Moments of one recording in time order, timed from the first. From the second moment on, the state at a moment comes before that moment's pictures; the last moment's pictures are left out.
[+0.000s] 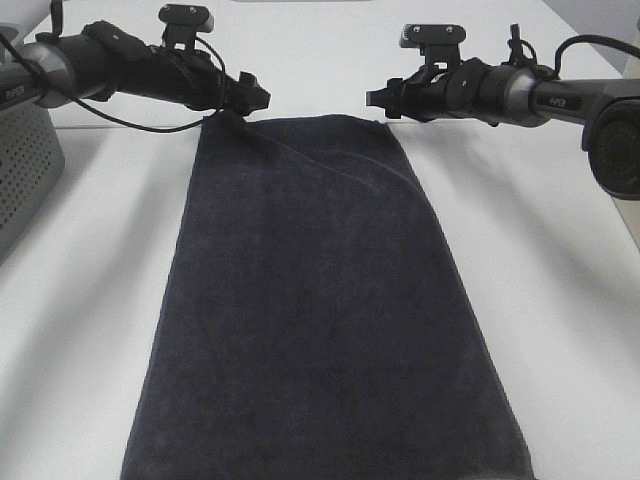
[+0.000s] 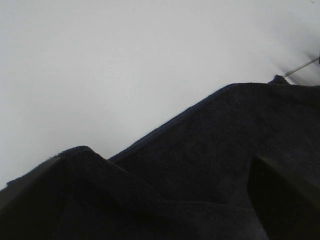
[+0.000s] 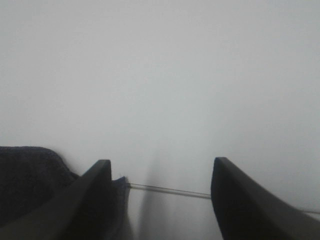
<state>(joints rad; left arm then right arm) -0.17 2.70 -2.35 -0.89 0.44 0.90 0.20 2.70 -2.17 0.39 0.00 -0.34</state>
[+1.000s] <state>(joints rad) -0.17 2.70 -2.35 -0.89 0.44 0.90 0.24 2.81 -2.24 0.36 -0.04 -0.42</state>
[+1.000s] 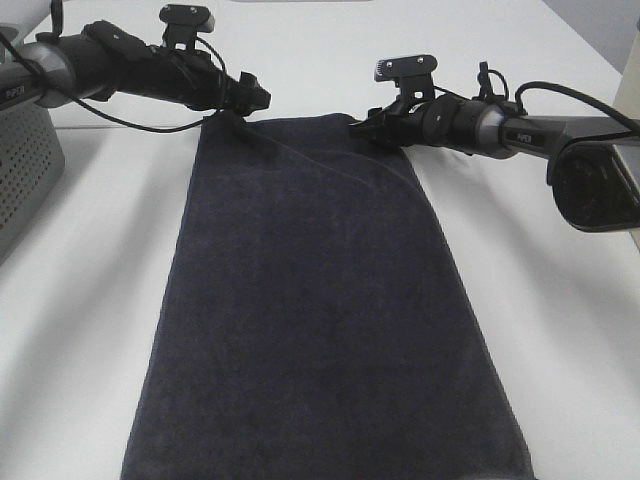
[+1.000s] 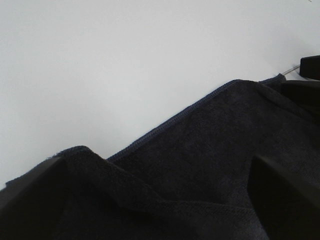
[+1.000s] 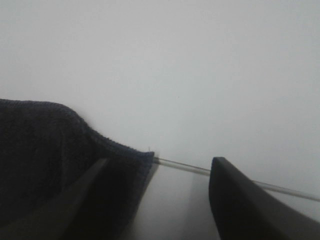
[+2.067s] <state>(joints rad) -0.17 2.70 -2.35 -0.89 0.44 0.90 0.18 2.80 -2.29 0.37 -0.04 -0.36</state>
